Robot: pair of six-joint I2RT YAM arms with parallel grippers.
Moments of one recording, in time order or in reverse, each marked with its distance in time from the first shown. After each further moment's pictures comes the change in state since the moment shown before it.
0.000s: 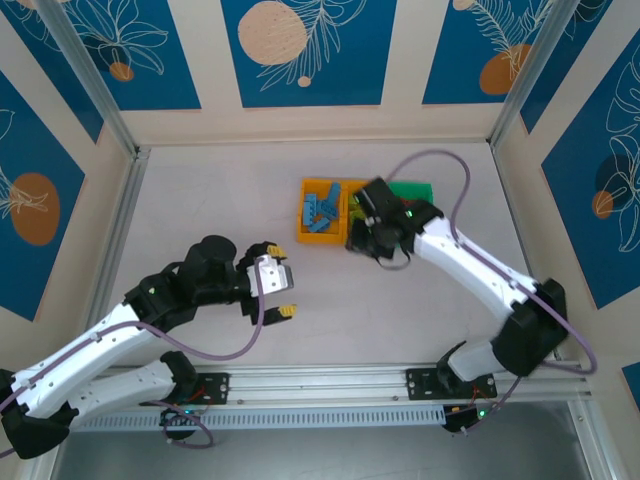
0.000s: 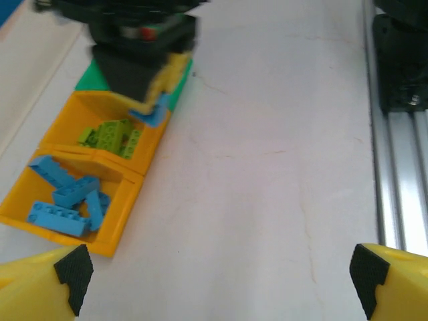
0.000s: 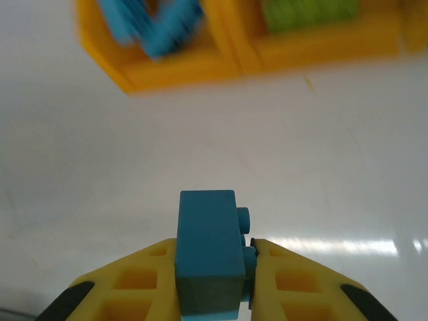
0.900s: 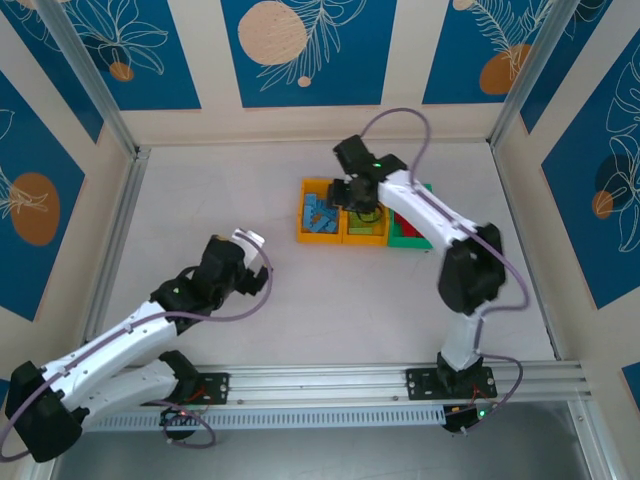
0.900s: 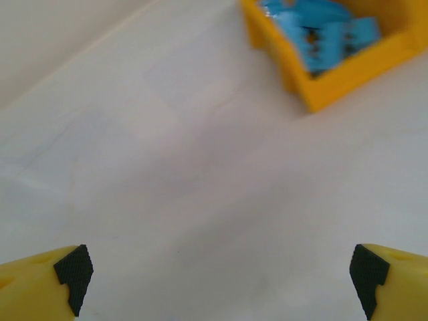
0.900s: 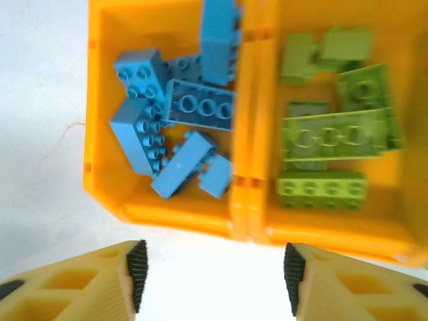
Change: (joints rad) left arm 0.183 0.059 -0.267 0.231 -0.661 -0.405; right arm -0.106 0.282 0.277 0.007 0.070 -0.227
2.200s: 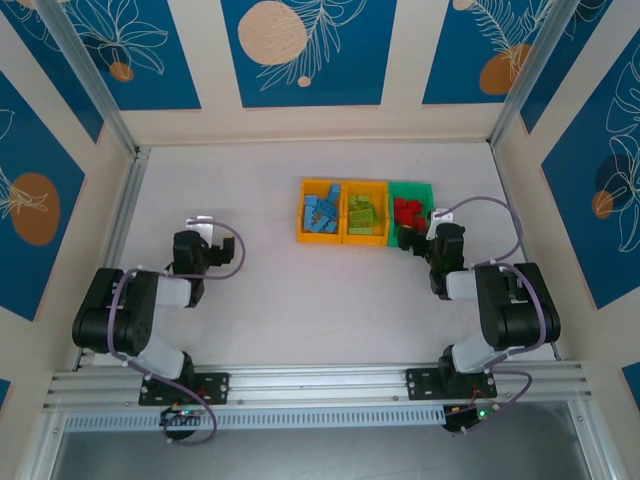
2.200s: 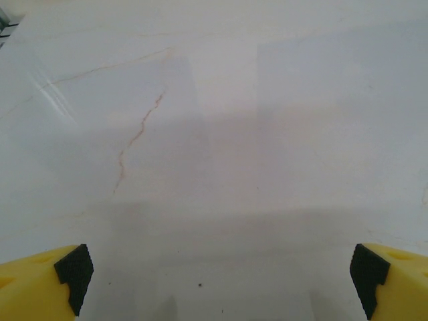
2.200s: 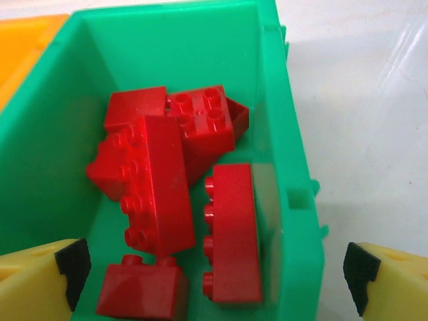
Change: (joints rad) left arm 0.600 0.641 -0.254 1.074 0.337 -0.008; right arm -0.472 -0.241 -1.238 1.577 -0.022 -0.469
